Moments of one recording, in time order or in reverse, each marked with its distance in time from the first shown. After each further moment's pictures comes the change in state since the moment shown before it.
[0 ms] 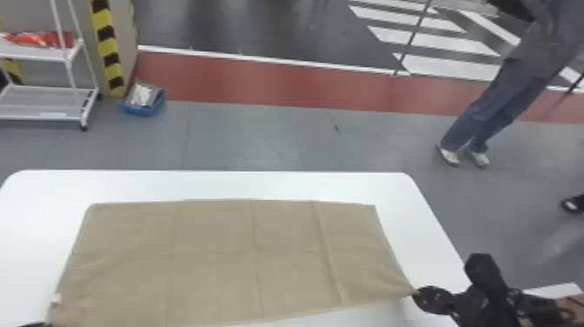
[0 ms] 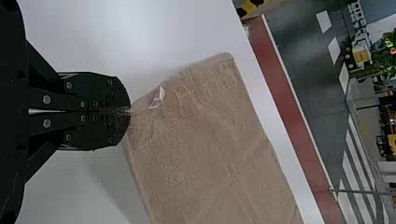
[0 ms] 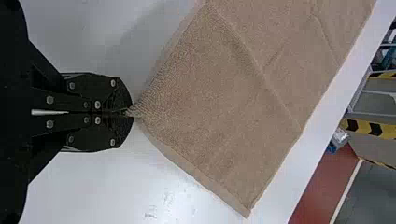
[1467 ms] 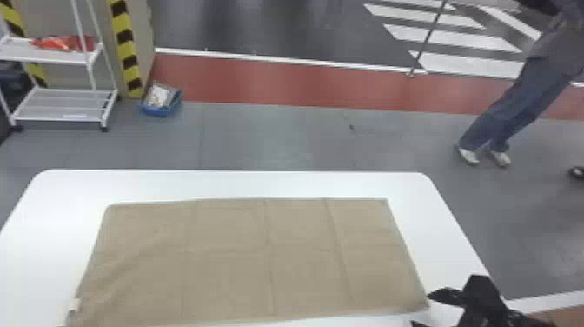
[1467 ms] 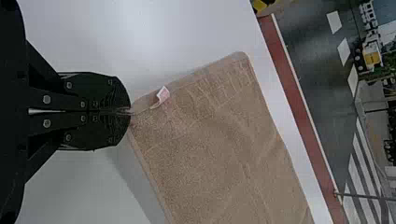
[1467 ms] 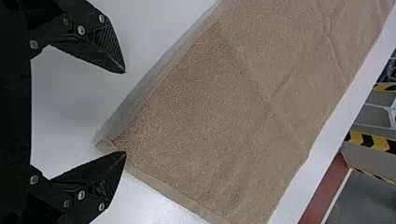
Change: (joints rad) left arm -0.003 0.005 0.013 0.080 0.034 -0.048 -0.001; right arm 0.018 0.015 0.058 0.115 0.007 -0.150 -0.118
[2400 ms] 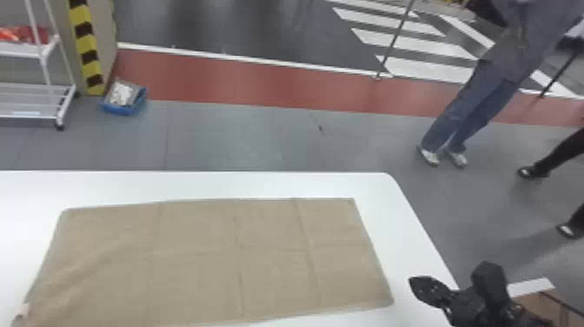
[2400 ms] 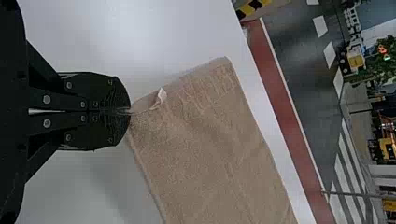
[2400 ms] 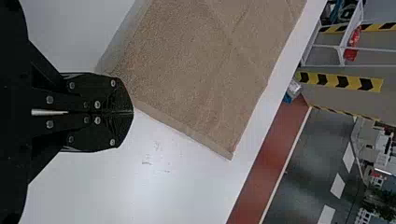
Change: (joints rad) left arm 0.037 0.004 0.015 -0.071 0.017 -0.004 0.002; right arm 0.039 0.012 -0.137 -0.075 -0.183 -0.001 -0.056
